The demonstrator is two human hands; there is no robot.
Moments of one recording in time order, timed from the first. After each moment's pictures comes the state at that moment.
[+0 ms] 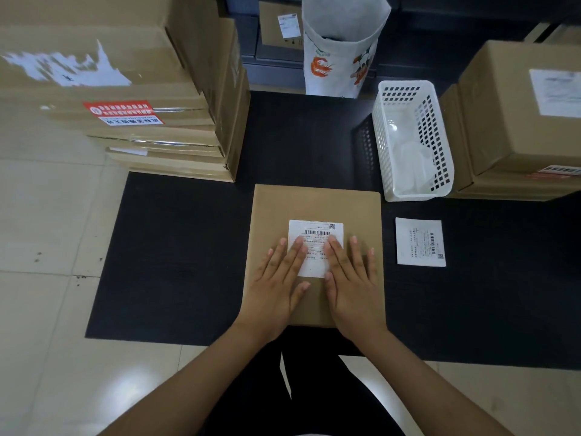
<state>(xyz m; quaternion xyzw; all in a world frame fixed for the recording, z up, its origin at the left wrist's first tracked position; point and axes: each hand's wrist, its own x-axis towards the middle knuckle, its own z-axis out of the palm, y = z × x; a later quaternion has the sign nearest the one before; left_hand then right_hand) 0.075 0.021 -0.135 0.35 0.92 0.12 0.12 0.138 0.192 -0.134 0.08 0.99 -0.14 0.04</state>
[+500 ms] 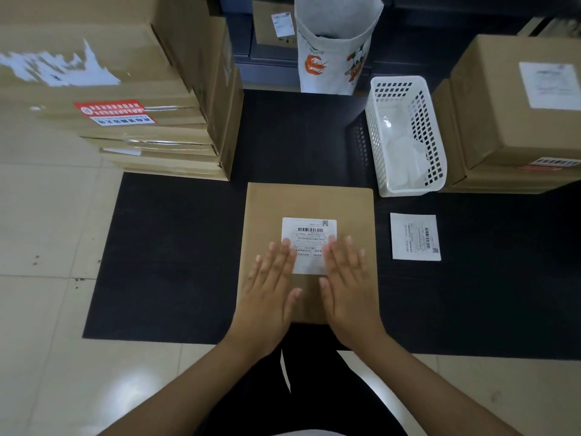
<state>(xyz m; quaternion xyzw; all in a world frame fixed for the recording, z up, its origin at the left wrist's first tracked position) 0.095 0.017 -0.112 0.33 0.92 0.16 0.11 0.149 0.187 -0.121 0.05 0.97 -0.22 -0.01</state>
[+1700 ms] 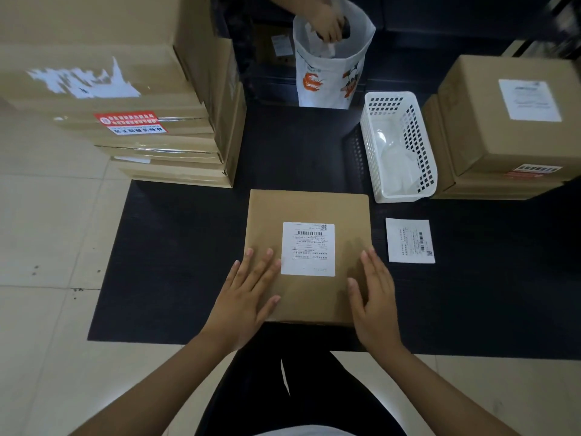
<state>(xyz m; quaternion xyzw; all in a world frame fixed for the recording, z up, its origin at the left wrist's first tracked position) 0.081 -0.032 -0.132 0.35 0.92 0.14 0.13 0.178 0.205 -0.119 0.23 0.90 -0.37 -0.08</state>
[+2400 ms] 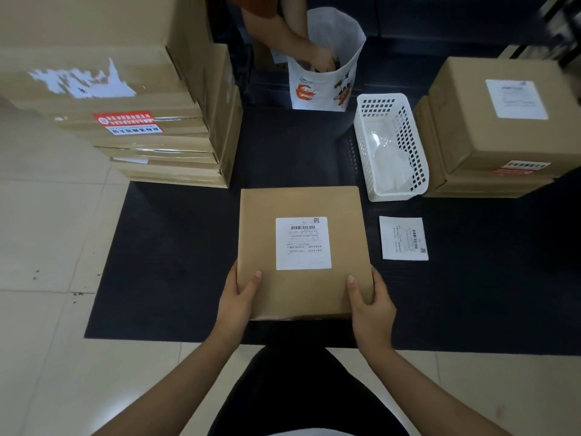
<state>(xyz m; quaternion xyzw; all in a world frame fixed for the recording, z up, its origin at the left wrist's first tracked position) 0.099 -0.004 -0.111 -0.16 0.73 0.62 0.26 0.190 0.195 -0.120 0.45 0.70 -0.55 -0.08</state>
